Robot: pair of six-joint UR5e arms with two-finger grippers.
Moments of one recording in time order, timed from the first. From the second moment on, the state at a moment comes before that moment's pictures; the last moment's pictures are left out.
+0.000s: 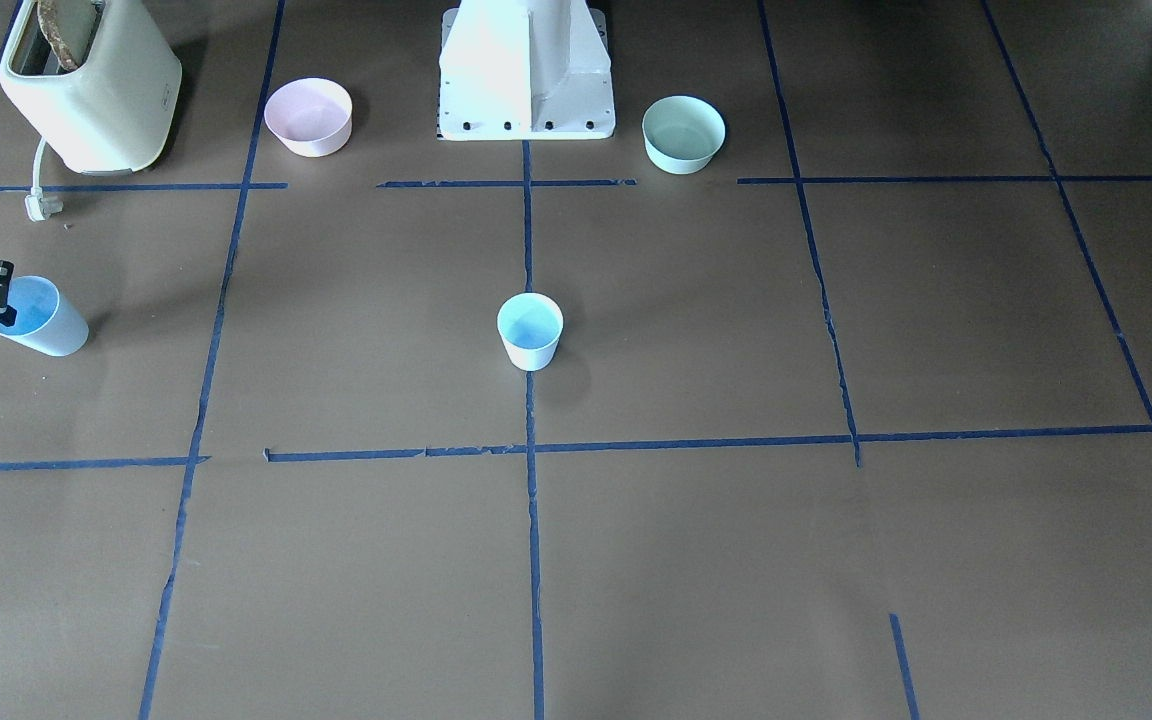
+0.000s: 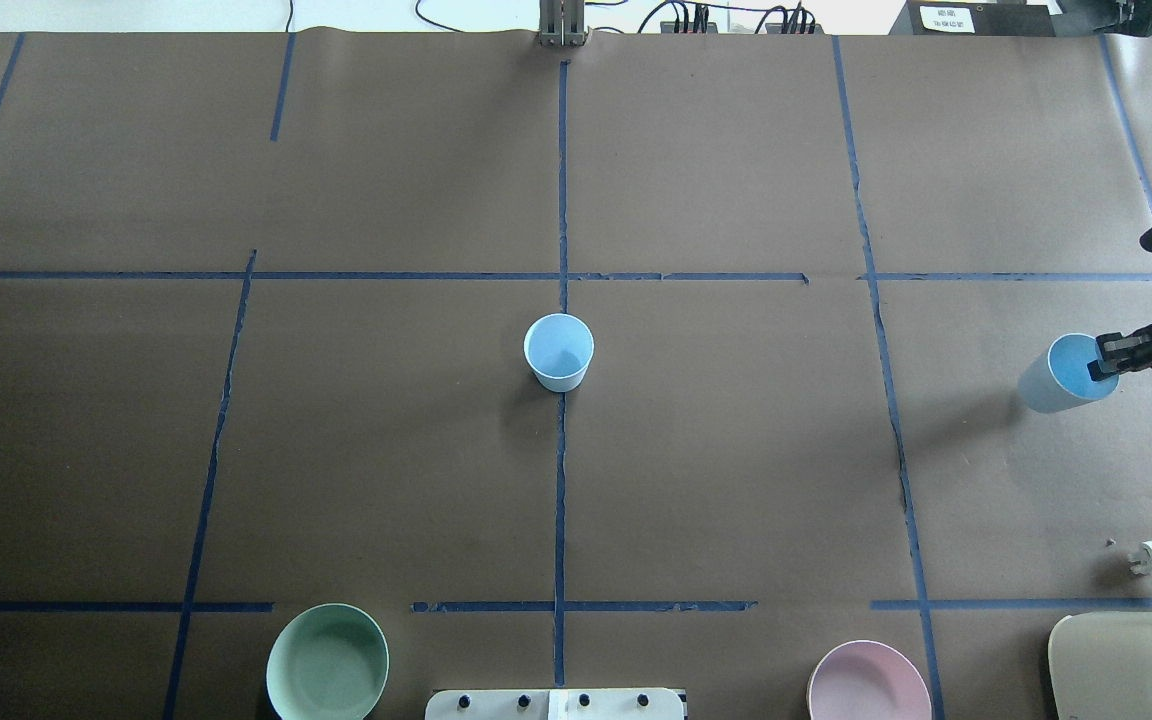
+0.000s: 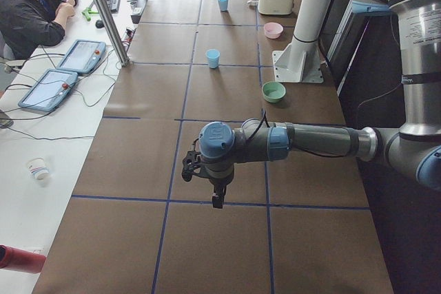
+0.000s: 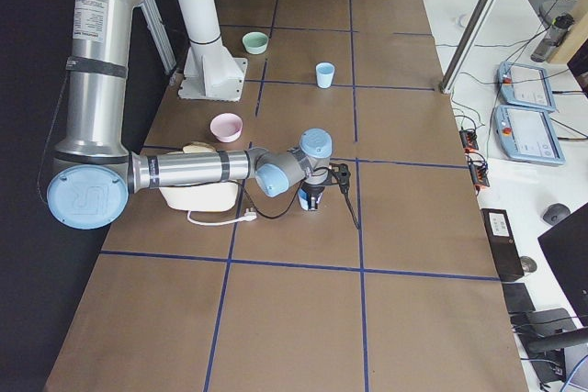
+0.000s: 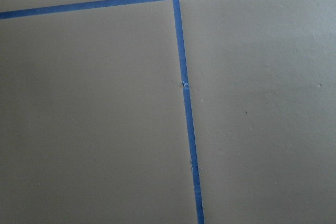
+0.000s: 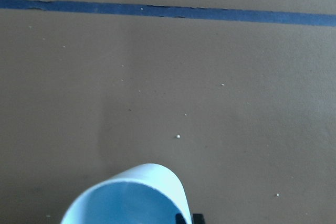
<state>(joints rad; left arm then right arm) -1.62 -1.36 -1.85 -1.42 -2.38 0.21 1.05 -1.69 1.77 -1.14 2.24 0.65</state>
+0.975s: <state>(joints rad) -1.62 -1.36 -1.87 -1.42 -2.39 0.15 0.77 -1.04 1.91 -1.69 2.10 1.28</state>
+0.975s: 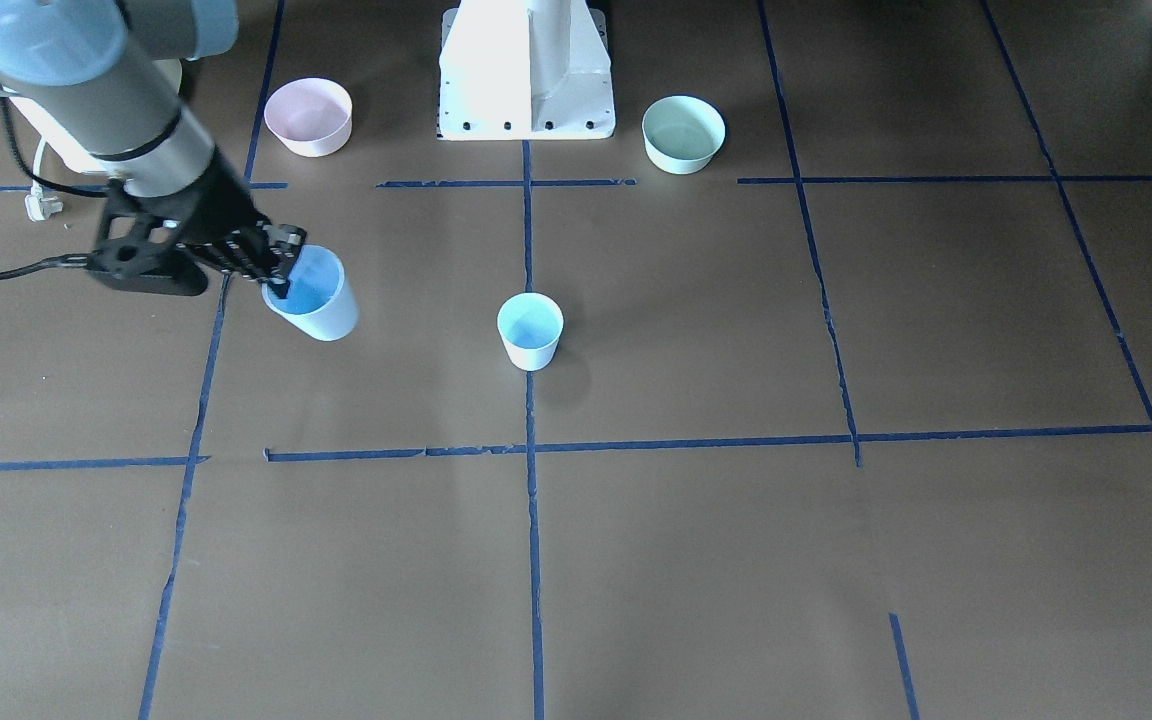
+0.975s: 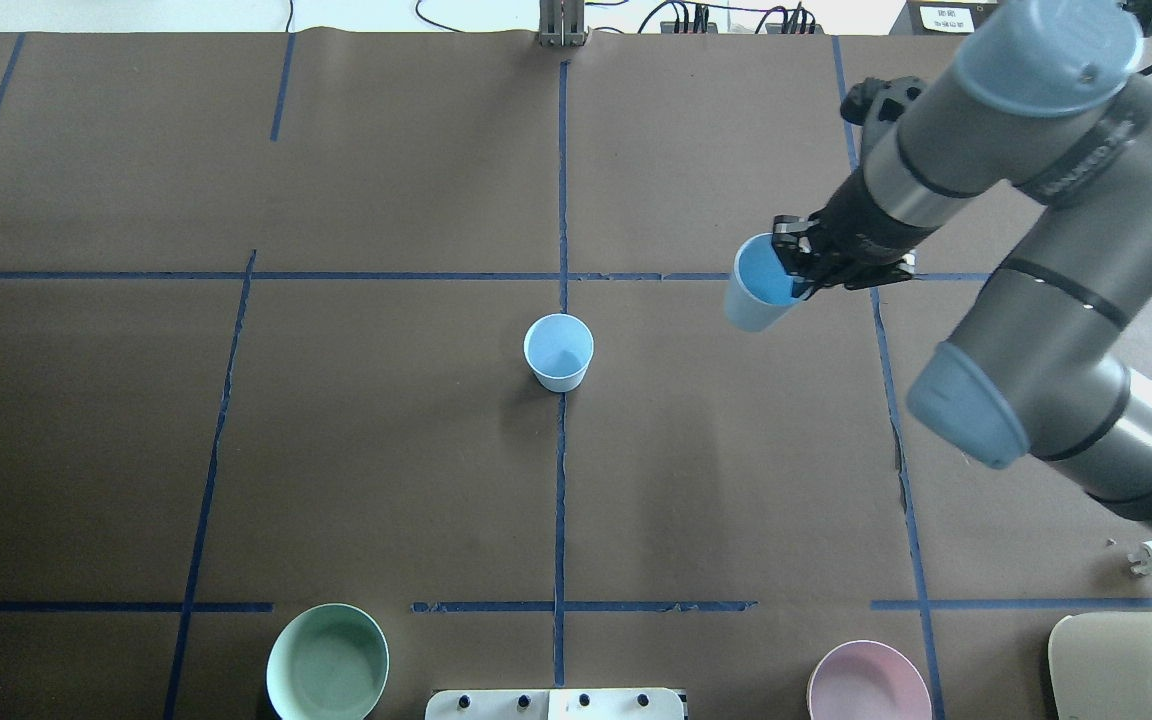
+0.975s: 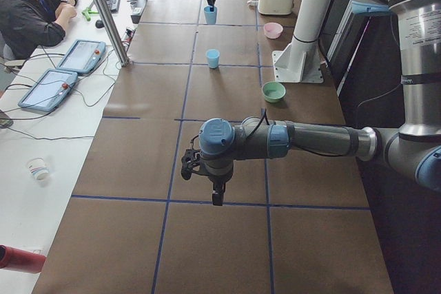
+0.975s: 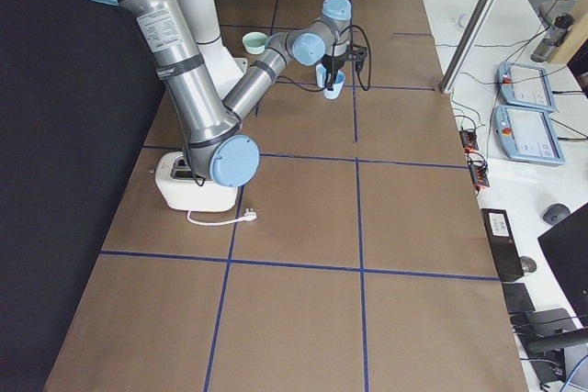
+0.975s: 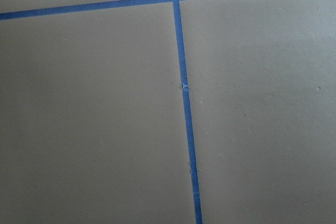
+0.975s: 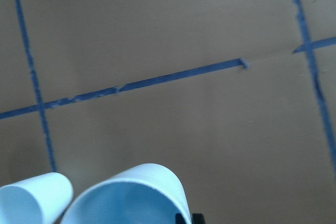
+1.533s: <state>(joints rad) -1.61 -1.37 -1.87 -1.42 -2.39 0.14 0.56 -0.81 1.78 -1.70 1.86 1.55</state>
